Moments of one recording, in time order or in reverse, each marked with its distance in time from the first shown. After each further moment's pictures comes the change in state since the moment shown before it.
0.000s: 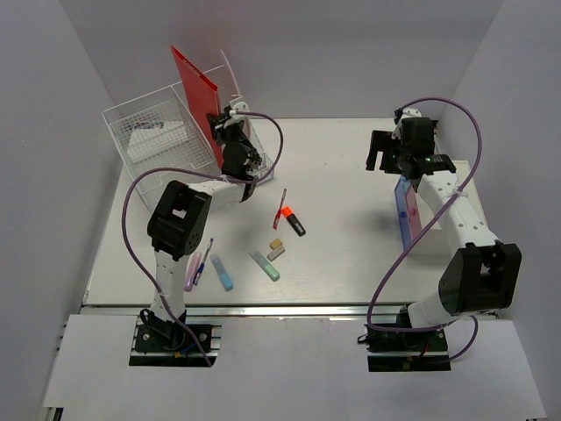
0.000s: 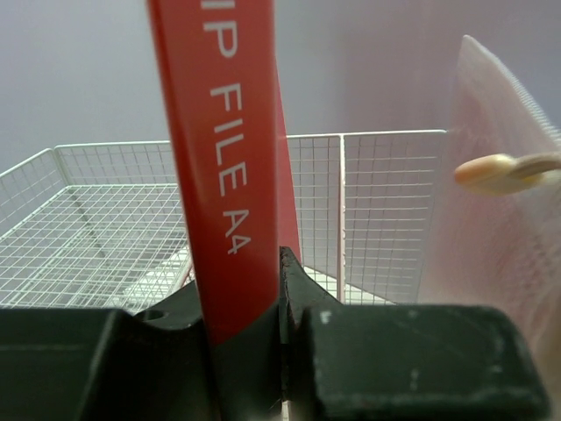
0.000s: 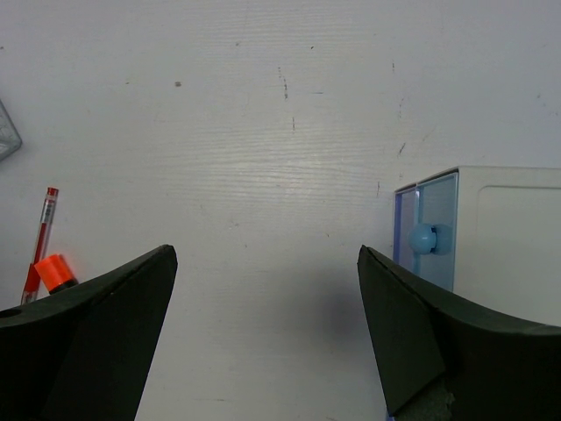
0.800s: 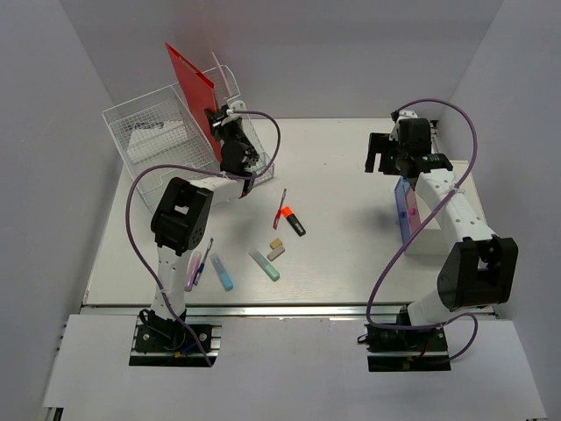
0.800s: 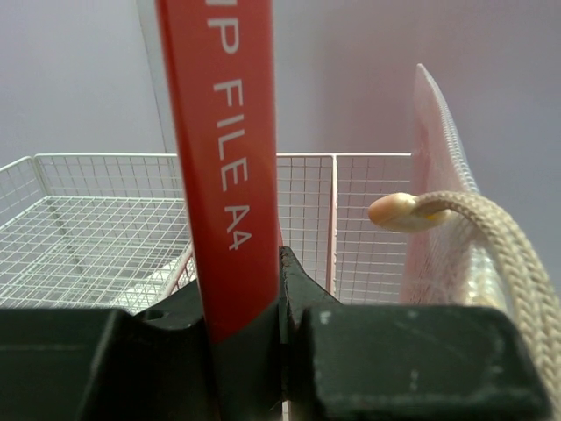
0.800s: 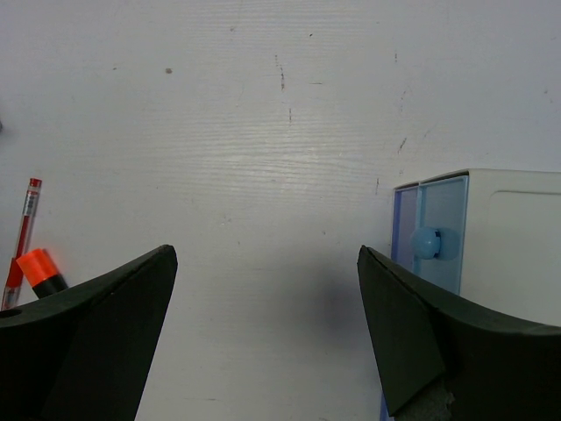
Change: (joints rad) left arm 0.033 0.072 0.076 0.030 0.040 -0.027; right arm 0.000 0.033 0.000 -0.001 -0.003 -0.024
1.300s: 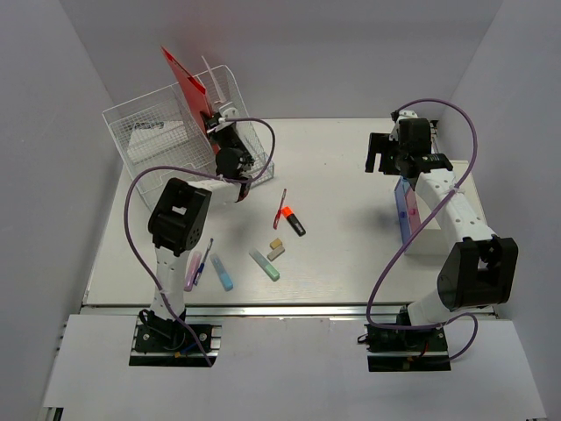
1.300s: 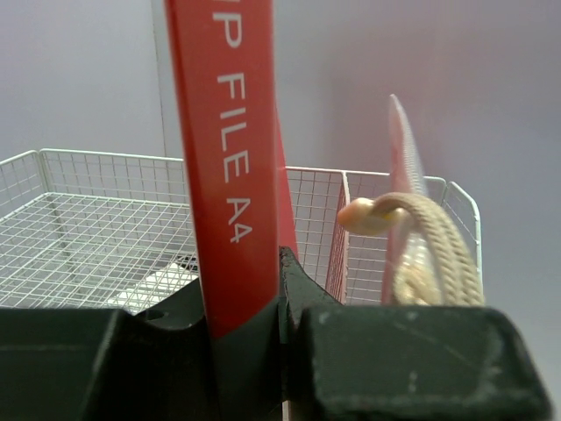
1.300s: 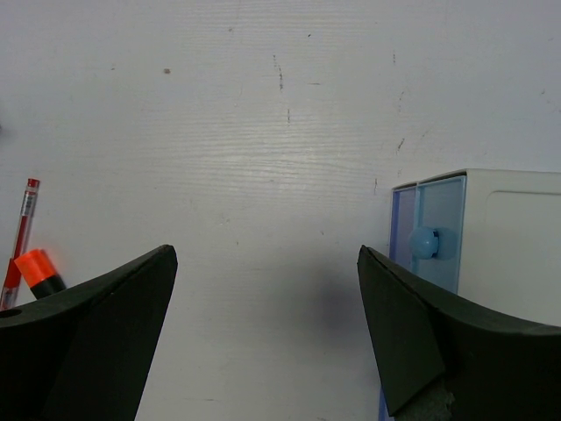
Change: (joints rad) left arm 0.016 -0.012 -0.081 0.113 0.017 -0.042; right arm 0.000 0.000 0.000 0.000 0.002 -0.003
